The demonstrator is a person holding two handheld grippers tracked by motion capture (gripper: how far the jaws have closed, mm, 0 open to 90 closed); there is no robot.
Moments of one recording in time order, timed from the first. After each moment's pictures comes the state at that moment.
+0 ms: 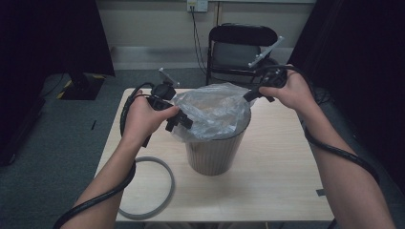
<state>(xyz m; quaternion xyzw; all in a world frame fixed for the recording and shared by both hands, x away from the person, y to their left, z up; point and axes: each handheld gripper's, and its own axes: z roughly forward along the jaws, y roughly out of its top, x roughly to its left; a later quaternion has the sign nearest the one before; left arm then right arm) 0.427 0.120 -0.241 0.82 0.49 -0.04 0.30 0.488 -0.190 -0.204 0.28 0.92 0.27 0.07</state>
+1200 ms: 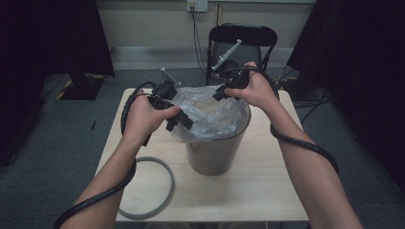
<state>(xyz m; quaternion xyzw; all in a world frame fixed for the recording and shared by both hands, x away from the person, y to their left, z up) 0.430 0.120 -0.242 0.82 0.49 -0.04 0.29 0.508 -0.105 -0.221 0.20 0.94 0.27 0.12</state>
